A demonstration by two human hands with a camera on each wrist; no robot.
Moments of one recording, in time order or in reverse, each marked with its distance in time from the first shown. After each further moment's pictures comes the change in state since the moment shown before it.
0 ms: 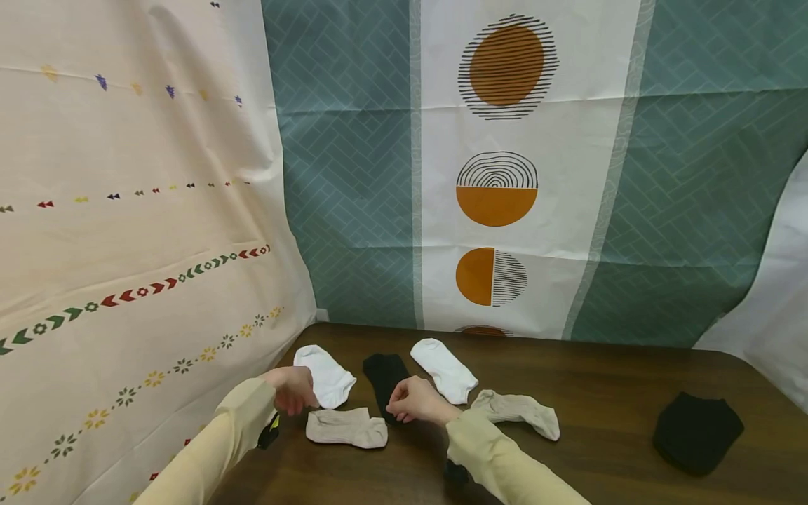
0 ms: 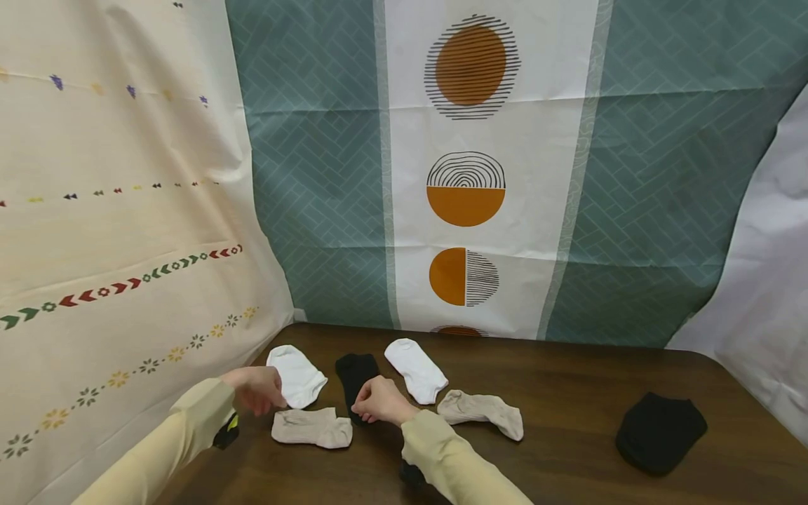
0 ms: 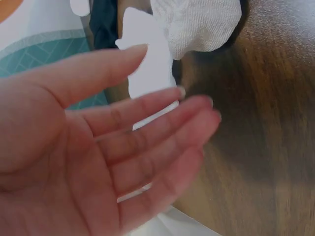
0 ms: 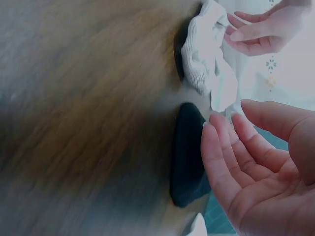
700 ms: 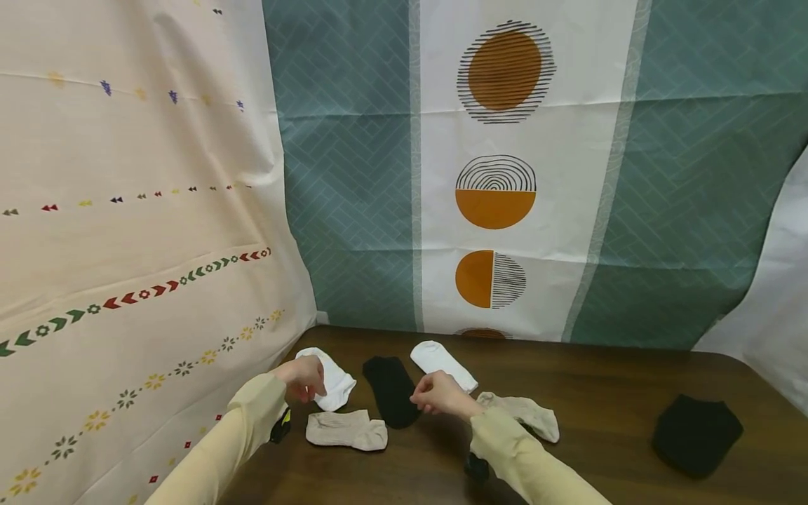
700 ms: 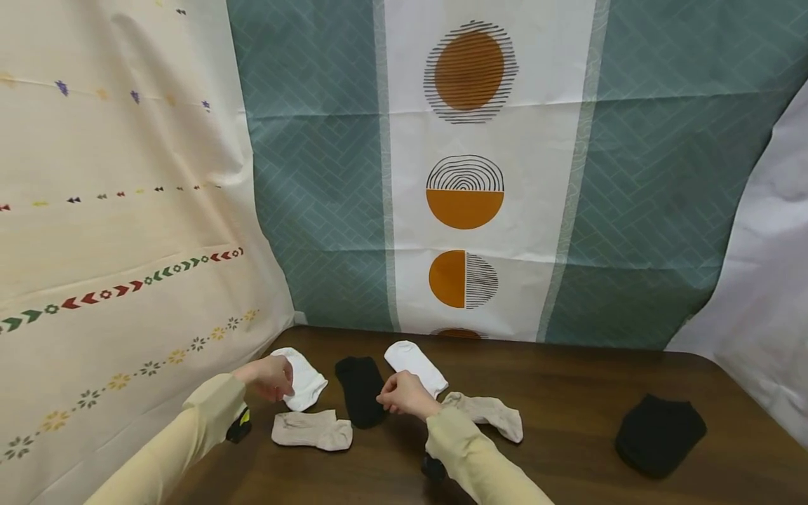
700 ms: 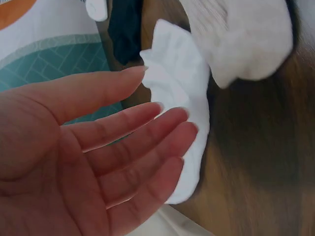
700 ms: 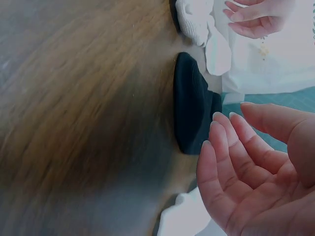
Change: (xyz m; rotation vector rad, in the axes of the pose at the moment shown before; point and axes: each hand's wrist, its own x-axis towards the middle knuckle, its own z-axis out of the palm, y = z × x) left_hand 0.017 0.011 -0.003 -0.062 0.153 0.065; right_hand -0.011 0.017 -0.034 -0.031 0.053 0.021
